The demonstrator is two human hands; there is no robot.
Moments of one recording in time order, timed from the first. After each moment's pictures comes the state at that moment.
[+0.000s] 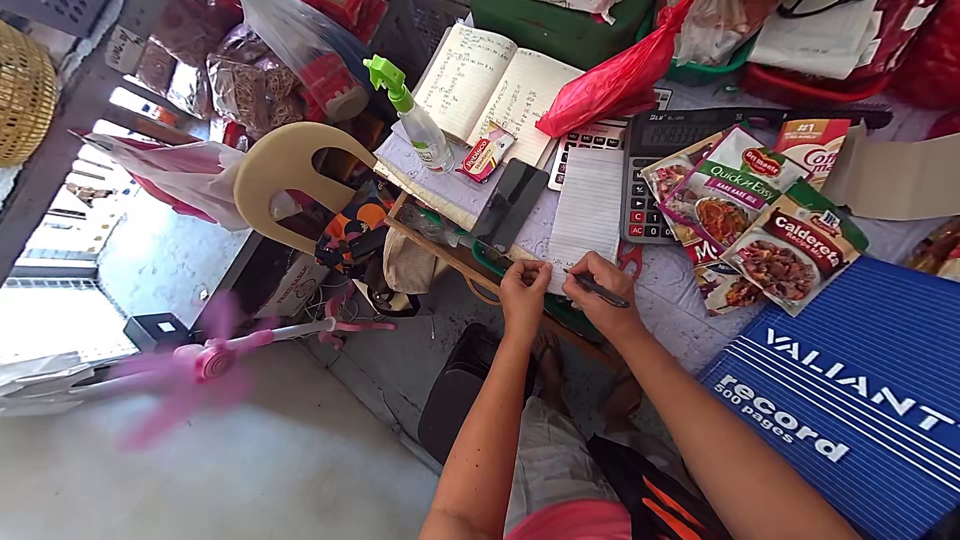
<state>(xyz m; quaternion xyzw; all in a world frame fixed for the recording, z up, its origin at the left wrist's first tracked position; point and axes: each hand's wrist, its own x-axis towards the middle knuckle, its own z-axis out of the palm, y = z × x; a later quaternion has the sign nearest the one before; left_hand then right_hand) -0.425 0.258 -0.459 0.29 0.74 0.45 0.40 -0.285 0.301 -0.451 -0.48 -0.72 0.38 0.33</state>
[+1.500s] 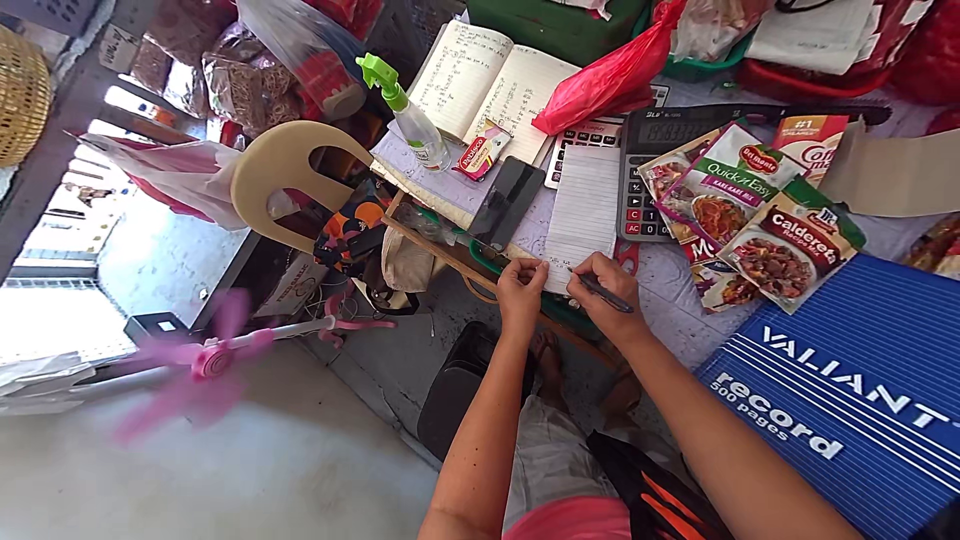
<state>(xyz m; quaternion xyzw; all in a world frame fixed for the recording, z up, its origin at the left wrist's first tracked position) -0.423 0.259 -0.460 0.28 0.74 0.46 0.40 -0.273 0.299 -0.453 -0.50 -0.72 0.36 0.33</state>
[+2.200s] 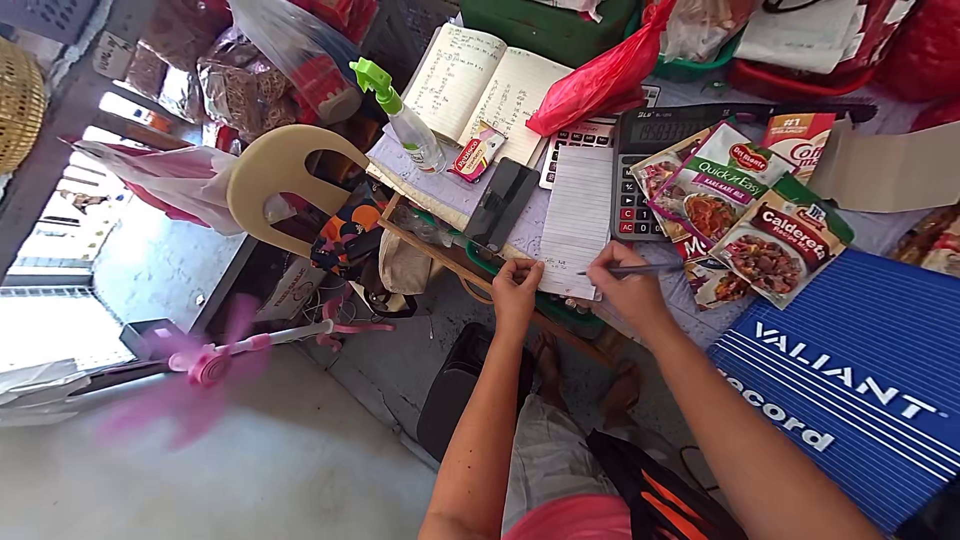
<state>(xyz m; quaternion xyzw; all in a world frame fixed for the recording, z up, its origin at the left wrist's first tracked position) -0.427 0.259 -0.459 0.27 0.73 0.46 0.43 -0.251 0.320 -0.422 -0.52 -0.63 0.50 0.29</state>
